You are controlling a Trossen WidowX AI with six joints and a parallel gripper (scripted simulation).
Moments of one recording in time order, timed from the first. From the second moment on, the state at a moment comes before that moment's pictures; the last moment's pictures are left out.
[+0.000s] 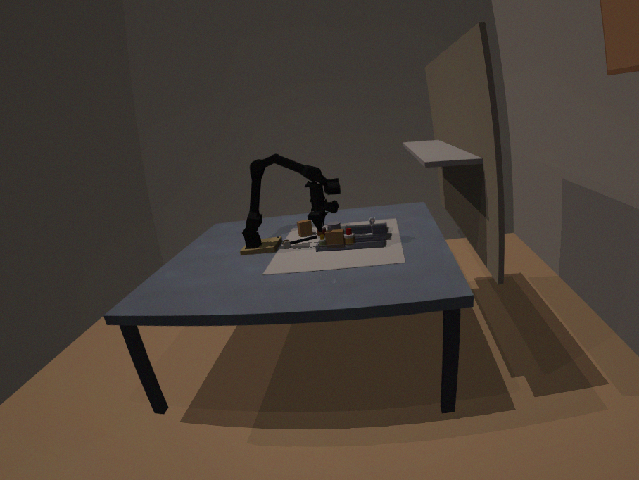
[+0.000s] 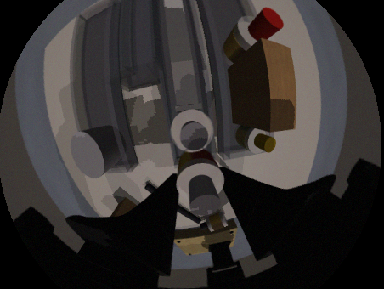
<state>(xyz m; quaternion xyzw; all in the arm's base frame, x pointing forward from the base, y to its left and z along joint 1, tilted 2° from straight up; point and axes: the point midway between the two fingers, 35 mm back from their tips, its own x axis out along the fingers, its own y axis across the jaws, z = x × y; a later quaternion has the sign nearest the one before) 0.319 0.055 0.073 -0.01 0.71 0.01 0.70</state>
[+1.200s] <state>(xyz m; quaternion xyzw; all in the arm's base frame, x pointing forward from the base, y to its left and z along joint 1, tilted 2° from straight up) 0.333 0.055 0.073 -0.01 0.71 0.01 0.70</state>
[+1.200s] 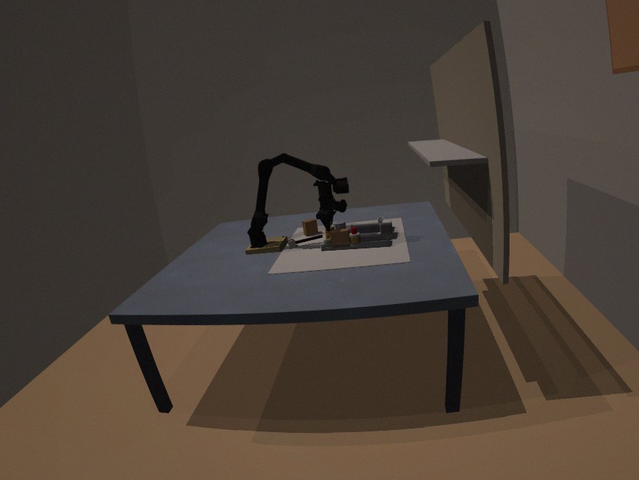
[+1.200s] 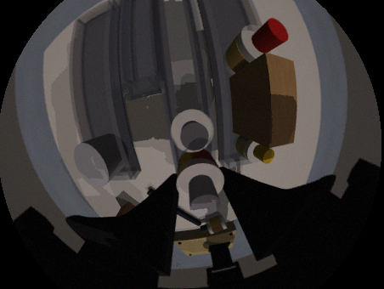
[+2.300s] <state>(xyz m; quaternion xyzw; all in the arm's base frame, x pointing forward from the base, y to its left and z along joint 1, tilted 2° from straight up) 0.340 0.056 0.074 -0.01 0.71 0.01 0.70</state>
